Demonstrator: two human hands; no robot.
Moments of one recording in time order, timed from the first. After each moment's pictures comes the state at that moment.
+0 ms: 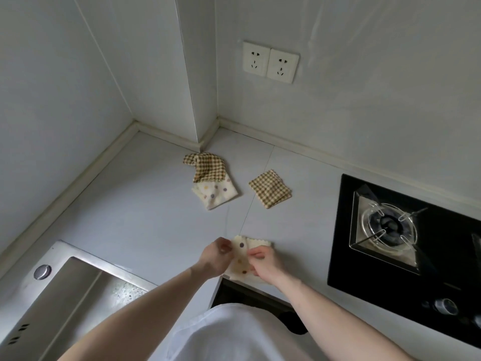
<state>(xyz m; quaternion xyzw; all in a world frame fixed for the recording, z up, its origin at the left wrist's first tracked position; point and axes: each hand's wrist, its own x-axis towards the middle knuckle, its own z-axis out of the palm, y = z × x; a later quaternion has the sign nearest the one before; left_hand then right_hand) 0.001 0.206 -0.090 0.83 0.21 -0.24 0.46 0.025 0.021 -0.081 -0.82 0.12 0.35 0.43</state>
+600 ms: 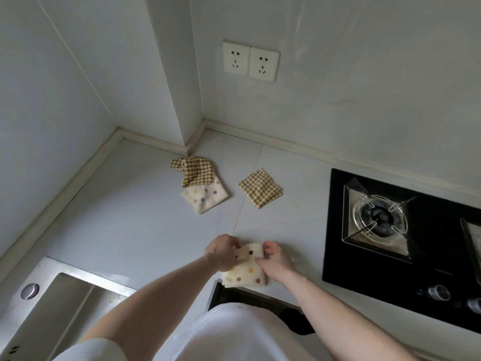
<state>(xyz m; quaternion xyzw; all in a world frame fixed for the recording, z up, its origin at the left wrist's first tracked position) 0.041 0.175 -0.085 0.93 0.05 -0.28 0.24 0.036 -0.016 -0.079 -0.84 0.15 0.32 0.40</state>
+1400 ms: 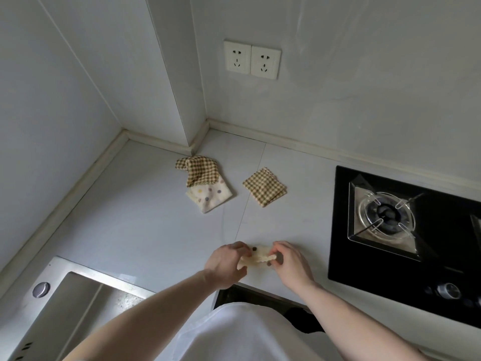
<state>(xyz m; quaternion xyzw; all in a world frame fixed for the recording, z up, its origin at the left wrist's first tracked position) 0.002 0.180 -0.078 0.95 -0.13 -0.17 0.22 0.022 -0.043 -0.078 -0.95 -0.05 0.19 0.26</state>
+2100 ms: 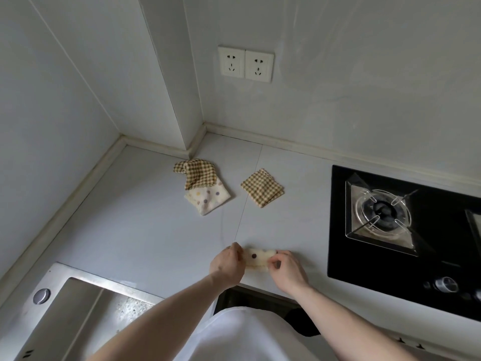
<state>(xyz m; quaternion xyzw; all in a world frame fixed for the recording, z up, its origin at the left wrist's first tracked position) 0.001 0.162 -0.085 0.92 0.09 -0.24 0.29 0.007 -0.033 -0.092 -0.92 0.06 0.24 0.29</state>
